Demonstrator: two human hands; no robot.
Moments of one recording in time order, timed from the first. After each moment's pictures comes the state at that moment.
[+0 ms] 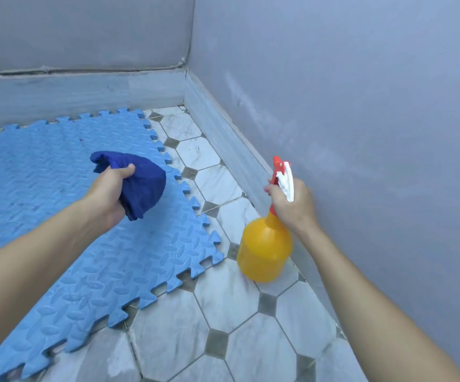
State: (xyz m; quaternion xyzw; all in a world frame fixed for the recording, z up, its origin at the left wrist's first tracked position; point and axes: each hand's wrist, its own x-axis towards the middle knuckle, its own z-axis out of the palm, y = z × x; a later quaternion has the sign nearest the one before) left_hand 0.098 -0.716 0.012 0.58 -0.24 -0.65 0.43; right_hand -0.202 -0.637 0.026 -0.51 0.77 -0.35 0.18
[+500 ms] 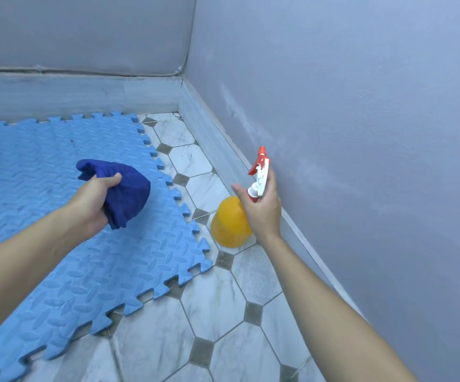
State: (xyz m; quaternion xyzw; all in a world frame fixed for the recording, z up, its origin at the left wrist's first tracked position) left_hand 0.108 -0.718 0.000 0.58 -0.24 -0.65 0.42; right_hand -0.178 -0.661 -0.005 -0.51 0.72 -0.45 0.15
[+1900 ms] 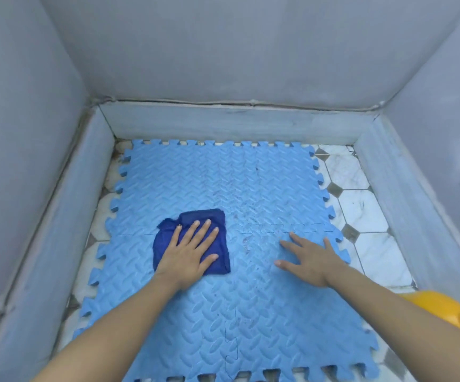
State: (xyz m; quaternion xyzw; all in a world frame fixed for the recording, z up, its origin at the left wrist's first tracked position) left_hand 0.338 -0.704 -0.145 0.66 -0.74 -0.11 -0.05; right_hand 0.036 -0.783 -0.063 -0.75 0.55 0.27 0.24
